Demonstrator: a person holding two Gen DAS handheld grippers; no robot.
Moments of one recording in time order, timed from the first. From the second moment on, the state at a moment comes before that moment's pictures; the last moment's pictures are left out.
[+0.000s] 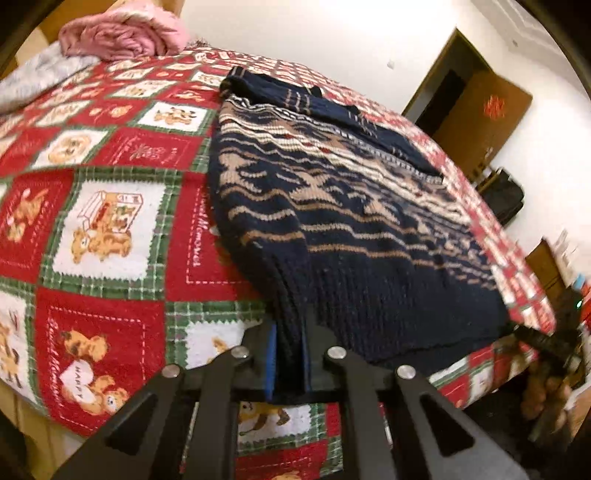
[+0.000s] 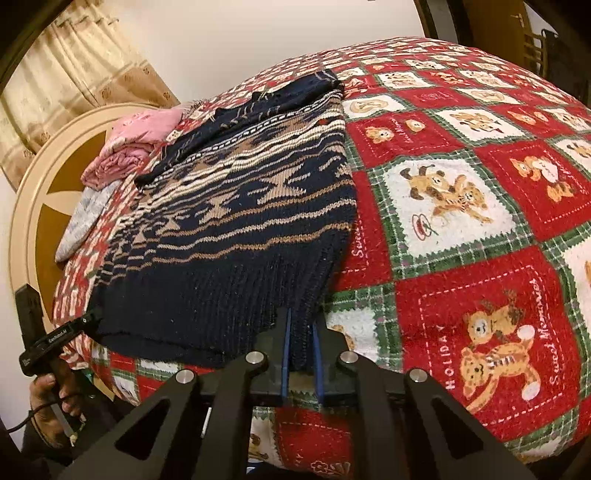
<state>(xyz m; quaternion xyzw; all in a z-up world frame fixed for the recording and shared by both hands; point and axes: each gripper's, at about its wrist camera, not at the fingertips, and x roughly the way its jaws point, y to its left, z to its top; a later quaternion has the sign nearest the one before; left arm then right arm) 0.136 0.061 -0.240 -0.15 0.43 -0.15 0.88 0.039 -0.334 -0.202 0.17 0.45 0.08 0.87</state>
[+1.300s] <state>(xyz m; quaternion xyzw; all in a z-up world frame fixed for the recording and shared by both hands) 0.239 0.078 -0.133 -0.20 0.31 -0.21 0.90 0.161 -0.335 -0.077 0.13 0.33 0.12 0.93</state>
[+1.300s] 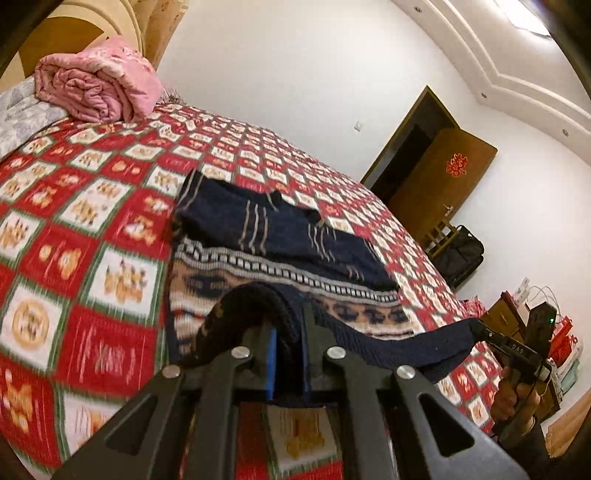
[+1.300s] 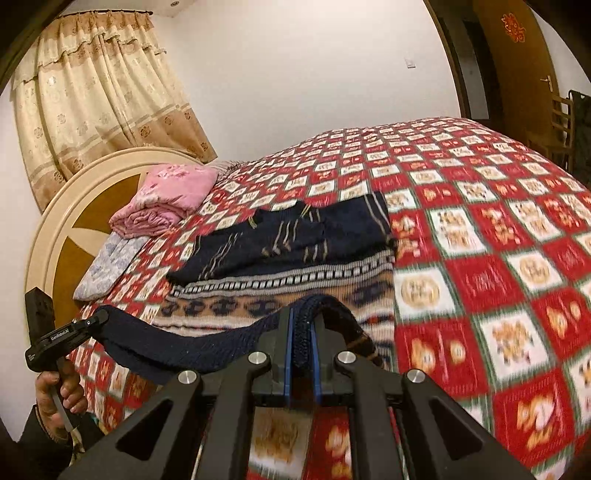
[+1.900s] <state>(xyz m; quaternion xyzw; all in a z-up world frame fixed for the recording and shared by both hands) 0.373 0.072 -0.116 -0.22 0.33 -0.19 0.90 0.326 -0.329 -0.065 0.12 0.35 0.09 0.92</state>
